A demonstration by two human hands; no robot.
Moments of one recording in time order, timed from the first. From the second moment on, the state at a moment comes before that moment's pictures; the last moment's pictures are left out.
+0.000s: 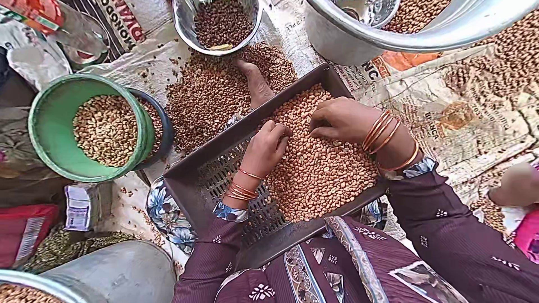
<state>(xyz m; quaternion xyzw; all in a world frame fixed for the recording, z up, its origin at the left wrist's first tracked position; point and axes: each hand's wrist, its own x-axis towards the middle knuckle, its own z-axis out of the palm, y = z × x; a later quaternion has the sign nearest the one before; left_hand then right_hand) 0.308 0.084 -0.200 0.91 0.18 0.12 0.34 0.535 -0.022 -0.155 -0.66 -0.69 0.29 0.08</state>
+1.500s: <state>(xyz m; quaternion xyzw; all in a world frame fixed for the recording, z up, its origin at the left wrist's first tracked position) 0.322 0.090 -0.206 0.95 0.27 0.09 0.10 0.549 -0.005 -0.097 -0.71 -0.63 0.30 0.09</state>
